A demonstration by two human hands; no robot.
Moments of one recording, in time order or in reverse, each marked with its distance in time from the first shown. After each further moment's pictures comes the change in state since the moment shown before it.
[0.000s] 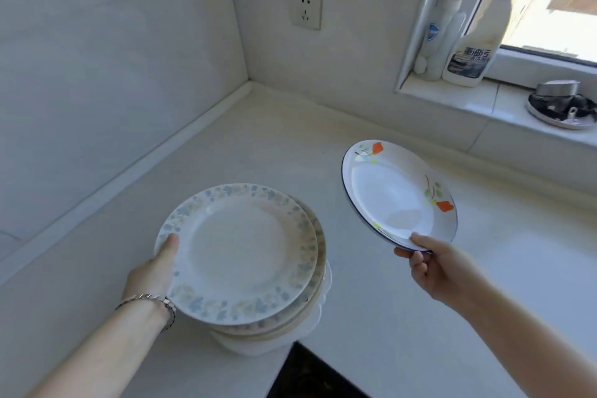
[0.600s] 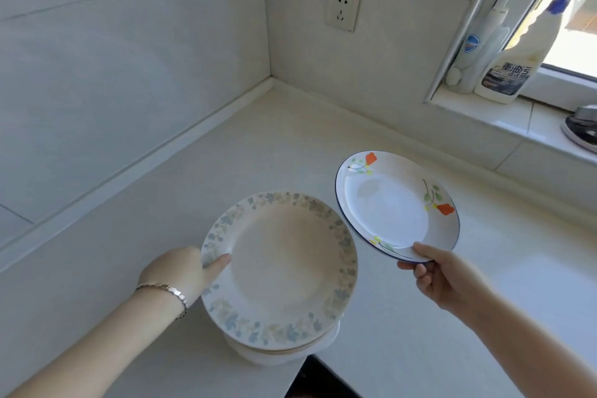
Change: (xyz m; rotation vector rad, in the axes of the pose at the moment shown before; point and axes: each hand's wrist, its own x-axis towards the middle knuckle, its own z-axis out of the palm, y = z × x) left_hand 0.004 0.028 -0.013 1.159 -0.170 0.511; right_hand 0.018 0.009 0.041 -0.190 0.029 -0.018
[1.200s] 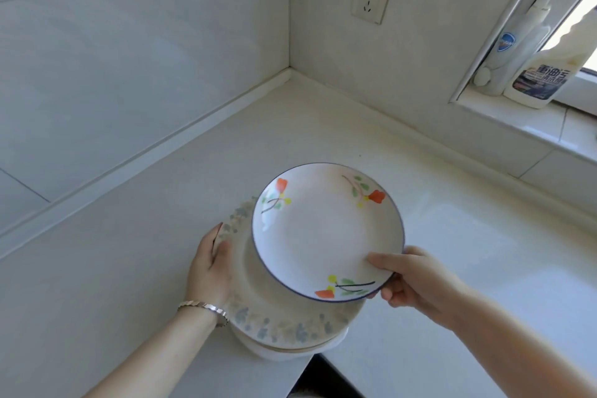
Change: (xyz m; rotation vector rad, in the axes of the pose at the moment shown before) left_hand -0.011 0.021 0.046 -1.339 0.272 -0.154; right_hand -0.028 0.005 0.064 -0.549 -0.253 -0.008
